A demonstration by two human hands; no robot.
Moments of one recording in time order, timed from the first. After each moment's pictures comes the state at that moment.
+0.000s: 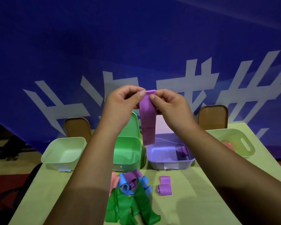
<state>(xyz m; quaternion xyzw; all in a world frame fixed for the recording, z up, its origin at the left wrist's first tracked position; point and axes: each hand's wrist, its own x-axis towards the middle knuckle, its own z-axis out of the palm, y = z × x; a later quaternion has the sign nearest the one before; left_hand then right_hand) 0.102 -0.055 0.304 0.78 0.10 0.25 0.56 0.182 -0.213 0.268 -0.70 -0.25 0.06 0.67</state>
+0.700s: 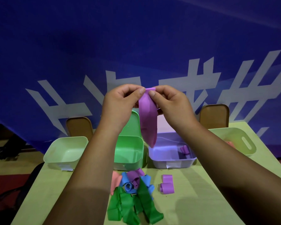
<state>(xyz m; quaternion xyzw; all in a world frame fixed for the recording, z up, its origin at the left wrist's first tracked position) 0.084 -0.051 0.315 0.79 0.12 0.25 0.55 0.168 -0.206 0.281 -0.69 -0.25 0.05 0.68</state>
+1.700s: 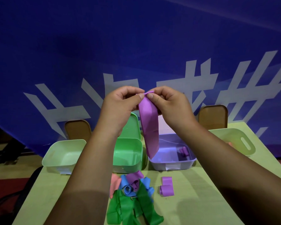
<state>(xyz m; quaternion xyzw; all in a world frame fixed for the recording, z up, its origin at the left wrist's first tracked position) 0.092 -0.057 0.316 0.74 0.13 0.23 0.62 0.177 -0.209 0.281 -0.71 -0.25 0.04 0.66</state>
